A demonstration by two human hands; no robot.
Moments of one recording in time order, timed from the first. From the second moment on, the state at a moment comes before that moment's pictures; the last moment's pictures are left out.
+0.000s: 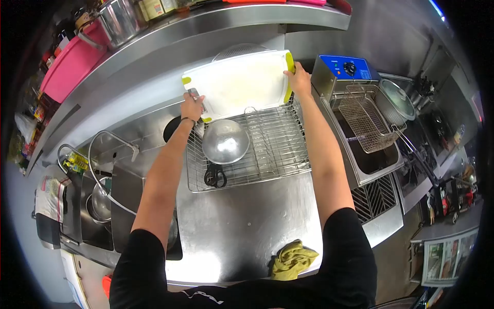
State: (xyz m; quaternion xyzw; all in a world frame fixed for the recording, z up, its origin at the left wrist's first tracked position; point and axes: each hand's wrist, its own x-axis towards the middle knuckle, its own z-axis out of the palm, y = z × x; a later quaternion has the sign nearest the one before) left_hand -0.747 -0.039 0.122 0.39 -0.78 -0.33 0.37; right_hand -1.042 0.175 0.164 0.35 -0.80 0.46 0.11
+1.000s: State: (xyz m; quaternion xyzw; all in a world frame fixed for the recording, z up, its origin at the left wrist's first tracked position) left_hand -0.274 0.404 0.013 0.52 -0.58 -0.58 0.25; right_hand -0.748 0.548 -0.030 0.38 -0.92 0.11 0.01
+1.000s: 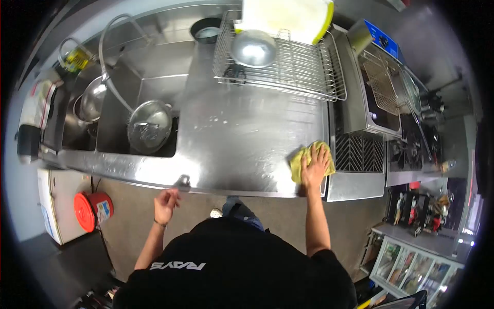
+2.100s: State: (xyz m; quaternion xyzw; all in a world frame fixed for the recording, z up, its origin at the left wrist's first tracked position) left_hand 0.024 0.587 -0.267 0.71 -0.19 -0.66 0.17; right_hand -0.375 0.375 -0.050 0.60 -0.75 0.27 0.01
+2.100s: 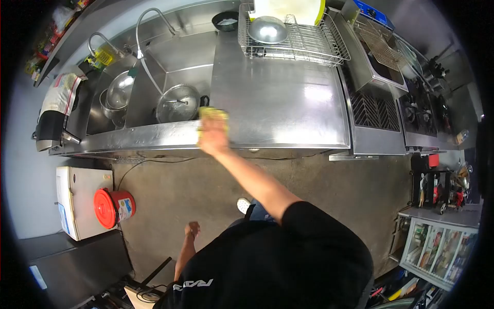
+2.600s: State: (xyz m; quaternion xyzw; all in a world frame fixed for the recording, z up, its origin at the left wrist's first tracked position) left_hand -0.003 0.515 -0.215 0.61 -0.45 -0.65 0.12; right_hand -0.745 0.508 -0.022 0.43 -0.88 0.16 0.14
